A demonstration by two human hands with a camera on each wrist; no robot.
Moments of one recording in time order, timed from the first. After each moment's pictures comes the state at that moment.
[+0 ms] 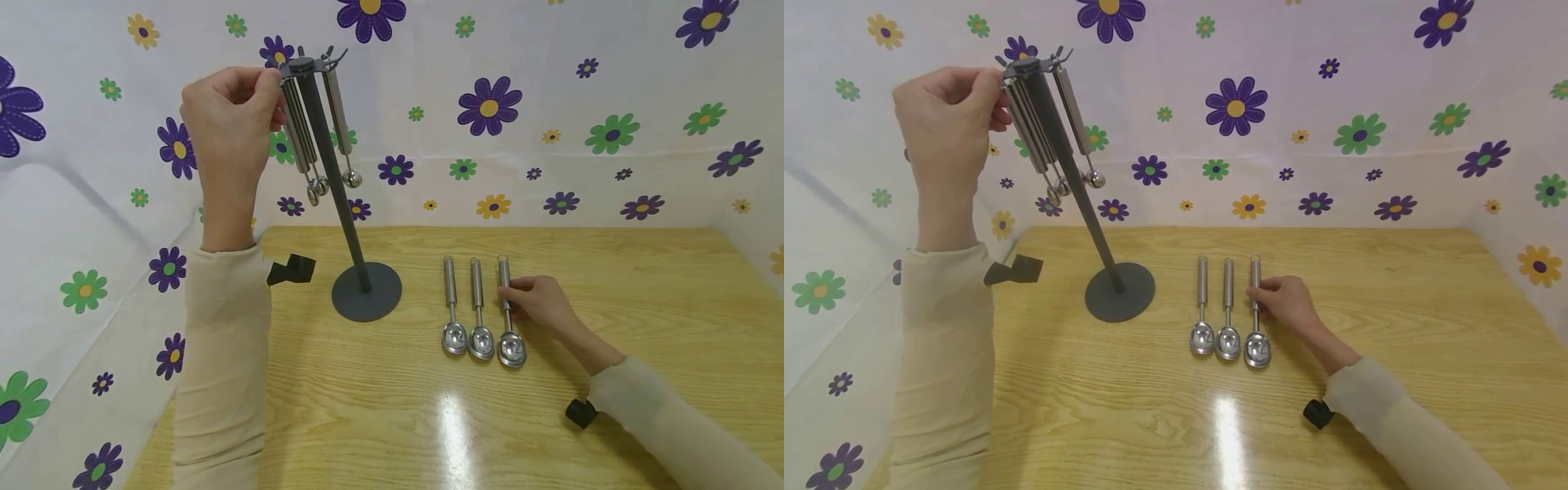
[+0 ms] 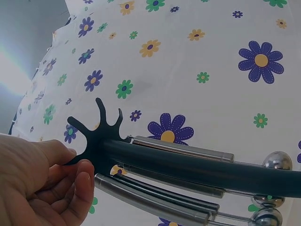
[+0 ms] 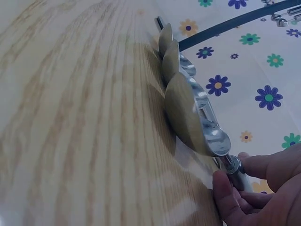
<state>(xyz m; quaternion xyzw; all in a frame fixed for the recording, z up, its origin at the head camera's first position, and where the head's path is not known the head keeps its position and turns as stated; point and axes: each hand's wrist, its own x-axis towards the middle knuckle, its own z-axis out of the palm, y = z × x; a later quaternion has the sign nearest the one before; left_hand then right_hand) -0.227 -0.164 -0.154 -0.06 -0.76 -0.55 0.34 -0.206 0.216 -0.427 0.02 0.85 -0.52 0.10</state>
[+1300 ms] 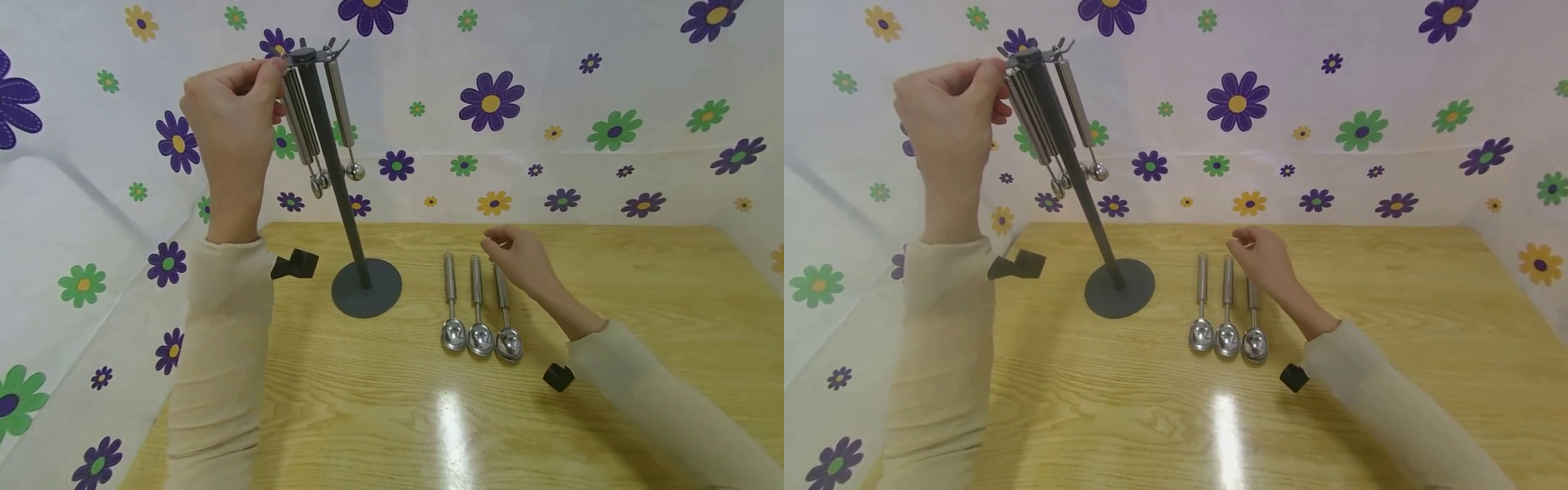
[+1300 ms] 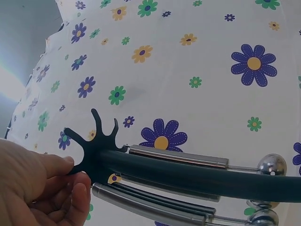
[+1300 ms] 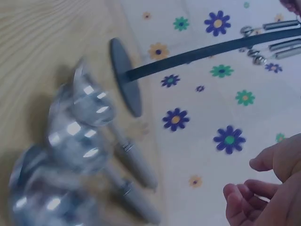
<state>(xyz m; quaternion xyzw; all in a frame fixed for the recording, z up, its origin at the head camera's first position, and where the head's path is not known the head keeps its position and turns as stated) -0.228 -0.158 -0.153 -0.05 -0.76 -0.55 0.35 -0.228 0.183 -0.370 -0.08 0.89 -0.45 -0.05</state>
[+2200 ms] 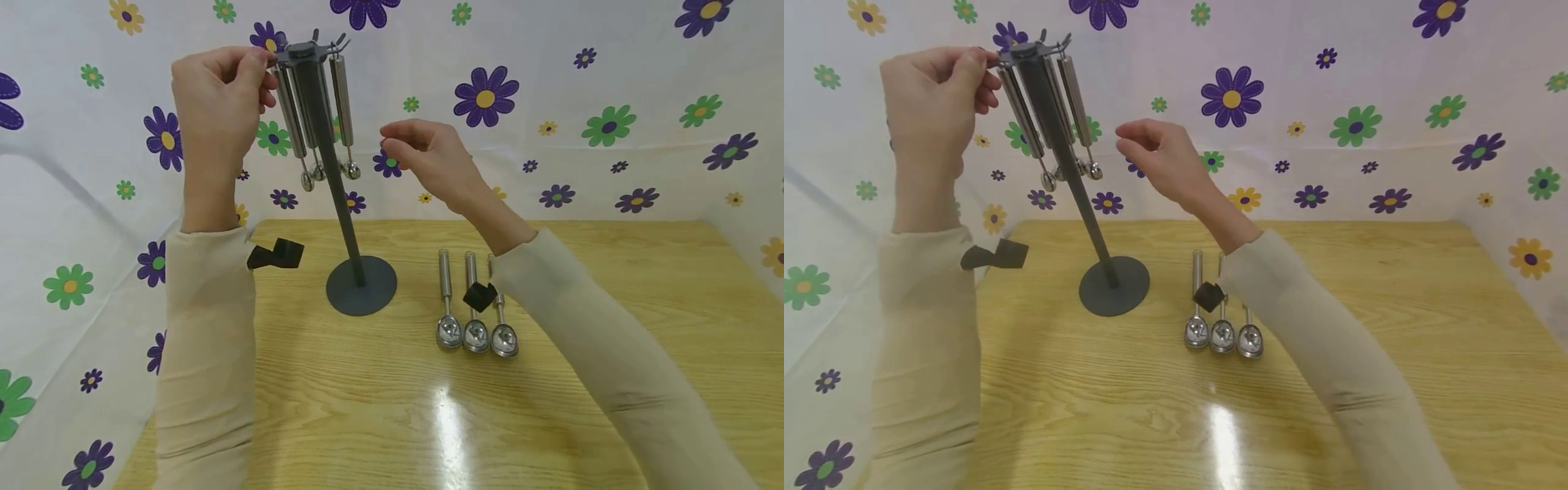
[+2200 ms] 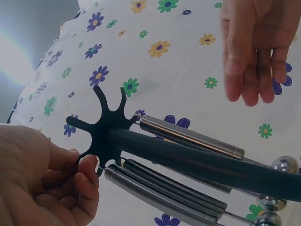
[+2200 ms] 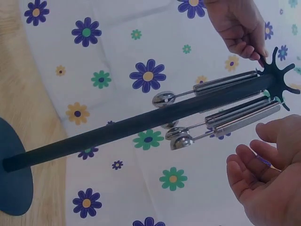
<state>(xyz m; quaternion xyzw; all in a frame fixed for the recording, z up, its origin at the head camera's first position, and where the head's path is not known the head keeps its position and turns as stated) -0.238 -0.168 -0.147 -0.07 -0.78 -0.55 0.29 -0.272 0.077 -0.239 -0.25 0.77 -0.59 -0.06</state>
